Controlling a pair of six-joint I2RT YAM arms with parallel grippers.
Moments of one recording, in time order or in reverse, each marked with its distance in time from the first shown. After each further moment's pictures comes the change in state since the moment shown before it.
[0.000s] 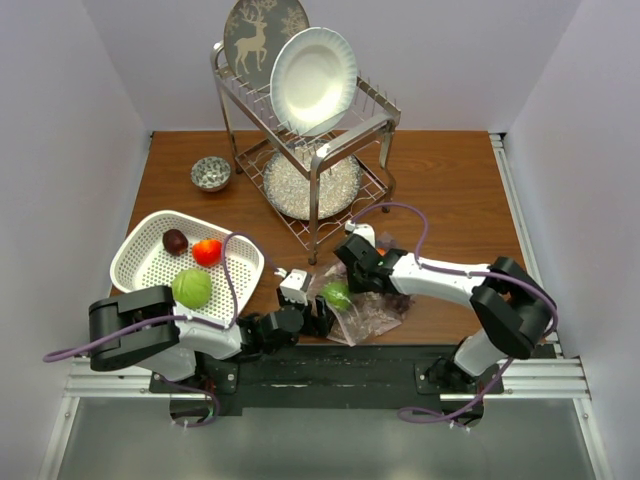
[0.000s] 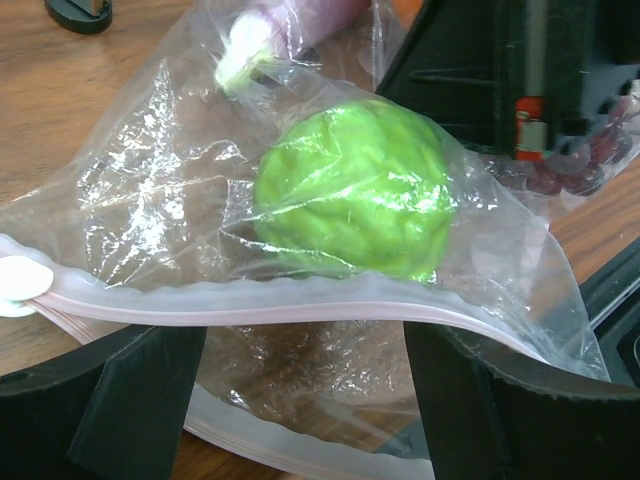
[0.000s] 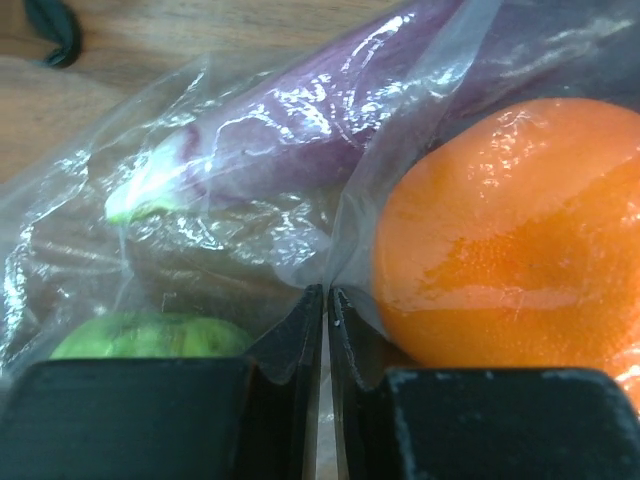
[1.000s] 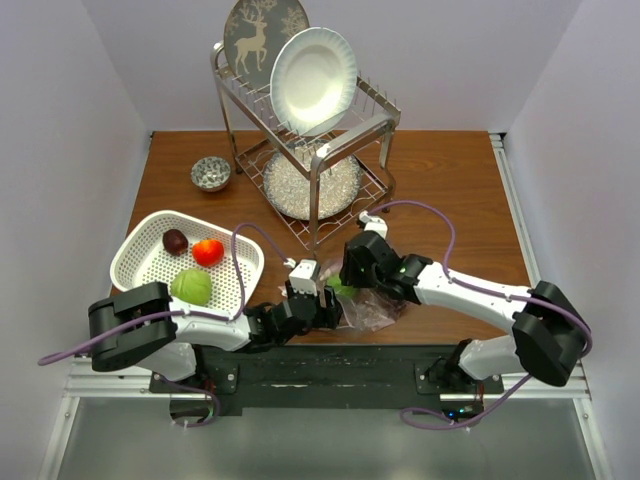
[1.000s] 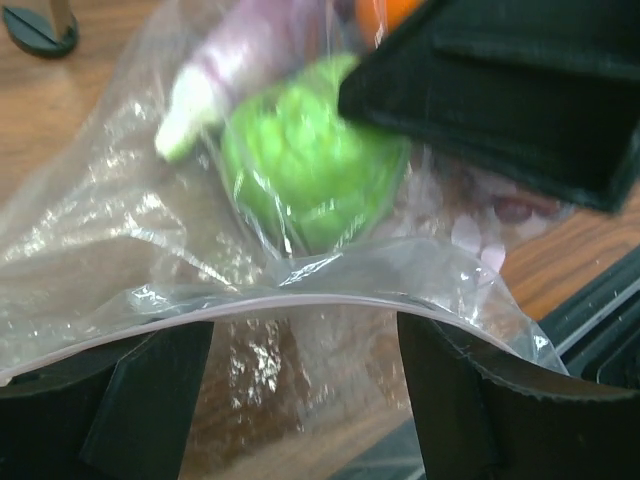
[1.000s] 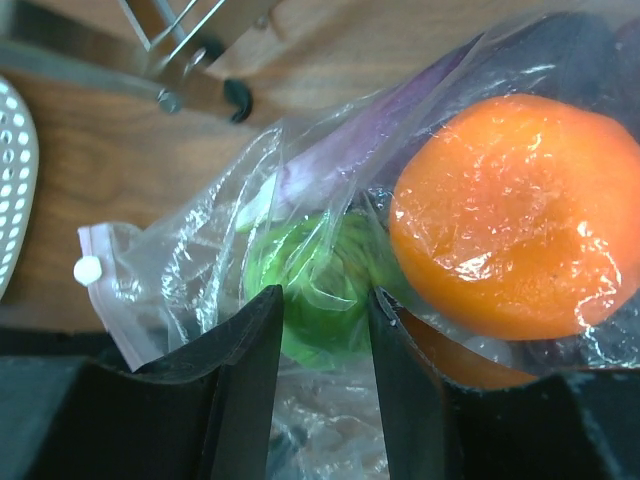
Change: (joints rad) left arm 0.034 0.002 0.144 -0.201 0.045 -0.054; right arm 0.011 -0.213 -0.063 0.092 -0.056 0.118
